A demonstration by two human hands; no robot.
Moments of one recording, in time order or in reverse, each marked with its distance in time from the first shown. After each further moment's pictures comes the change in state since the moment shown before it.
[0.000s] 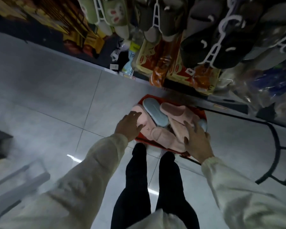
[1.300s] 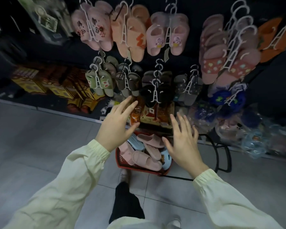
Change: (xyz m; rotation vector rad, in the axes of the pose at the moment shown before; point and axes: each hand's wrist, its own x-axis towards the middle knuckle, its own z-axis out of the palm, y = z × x) left_hand -0.299 0.170 -0.093 0.172 0.768 0.614; right_hand -0.300 0.012 -0.133 0.042 0.717 -0.198
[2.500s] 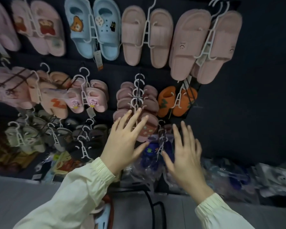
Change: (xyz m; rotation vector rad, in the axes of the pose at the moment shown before) left_hand 0.283 0.316 0.074 0.144 0.145 0.248; right_hand 0.108 0.308 -0.222 -0.105 0.319 0.065
